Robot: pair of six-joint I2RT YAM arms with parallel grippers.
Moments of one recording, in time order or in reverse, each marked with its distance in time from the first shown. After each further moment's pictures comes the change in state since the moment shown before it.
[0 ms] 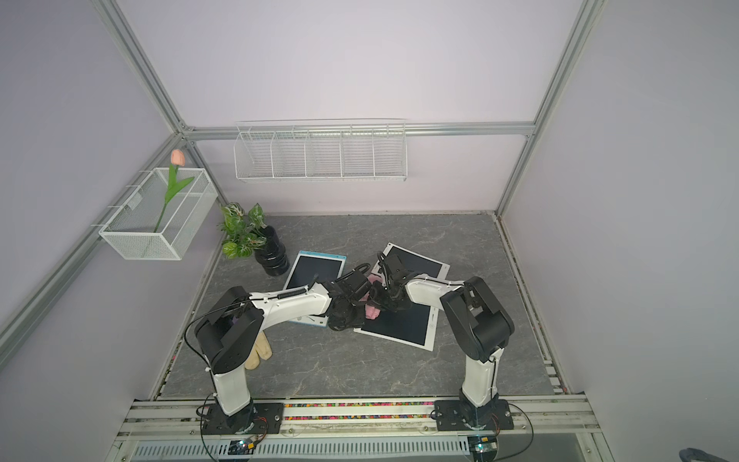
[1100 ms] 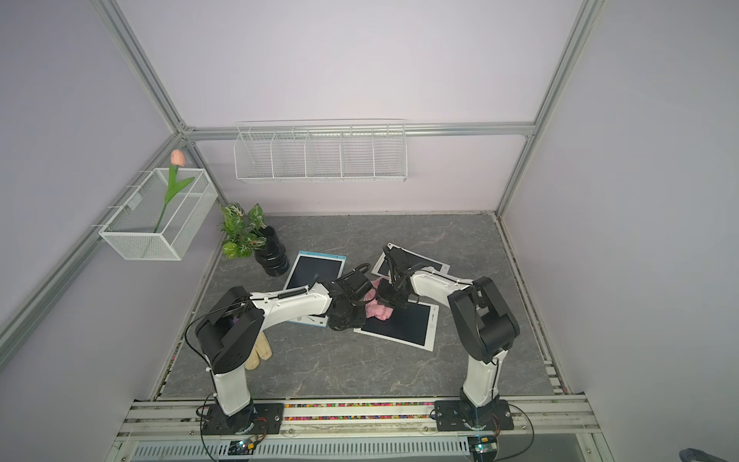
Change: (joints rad) left arm 0.000 0.004 0.006 -0.005 0.001 -0.005; right arm -0.057 0.013 0.123 -0.215 0.040 -0.130
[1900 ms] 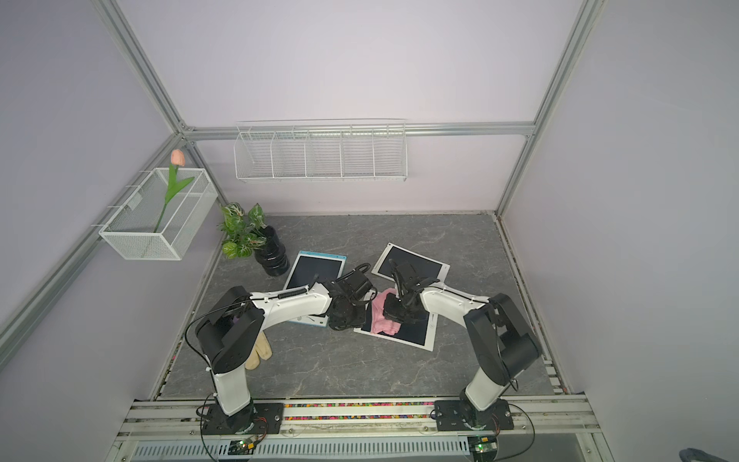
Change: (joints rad) left arm 0.000 0.000 -0.002 0.010 0.004 -0.013; right arm 0.039 -0.156 -0.205 0.037 0.034 -0.003
